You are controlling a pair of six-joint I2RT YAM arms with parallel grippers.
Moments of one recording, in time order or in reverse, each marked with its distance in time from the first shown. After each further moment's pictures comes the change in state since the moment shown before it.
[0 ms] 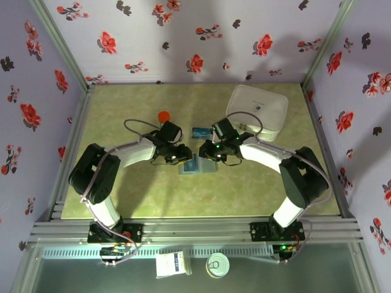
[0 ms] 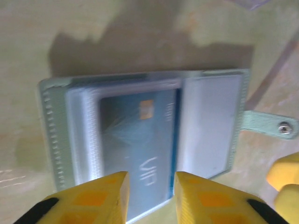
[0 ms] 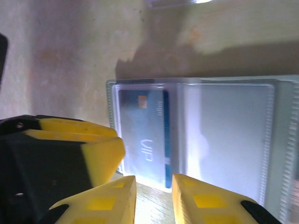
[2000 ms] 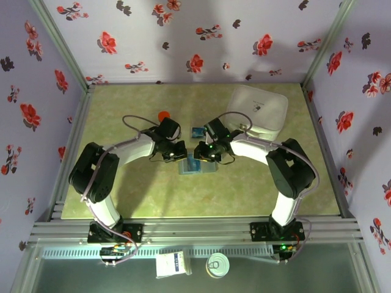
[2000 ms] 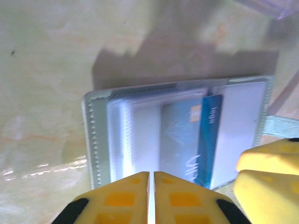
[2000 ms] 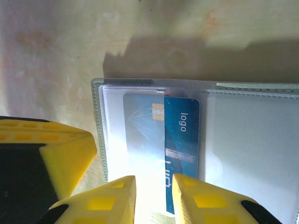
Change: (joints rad) left arm 0.014 0.011 0.087 -0.093 -0.026 0.057; right arm 0.014 0.116 0.085 -0.044 0.005 -0.039
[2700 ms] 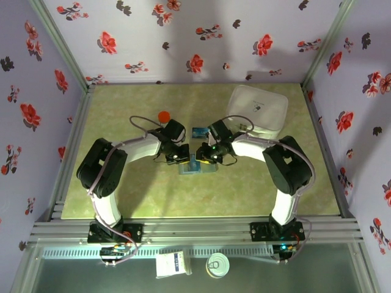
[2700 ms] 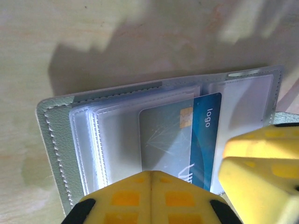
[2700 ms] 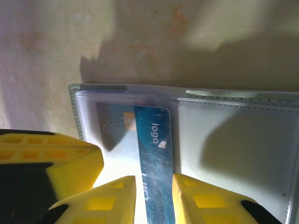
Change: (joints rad) left arm -0.026 0.081 0.026 -0.018 -0.002 0.014; right arm -0.041 0.056 -0.047 0.084 -0.079 0.013
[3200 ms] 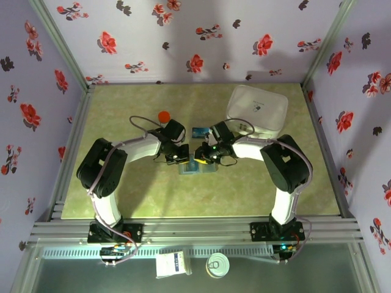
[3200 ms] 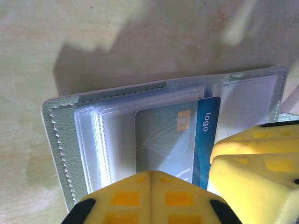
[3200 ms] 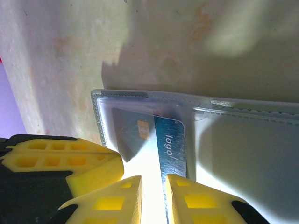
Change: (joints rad) left arm 0.000 0.000 -0.001 -0.003 -0.008 0.000; right arm -0.019 0.011 -0.054 0.159 -0.109 0.087
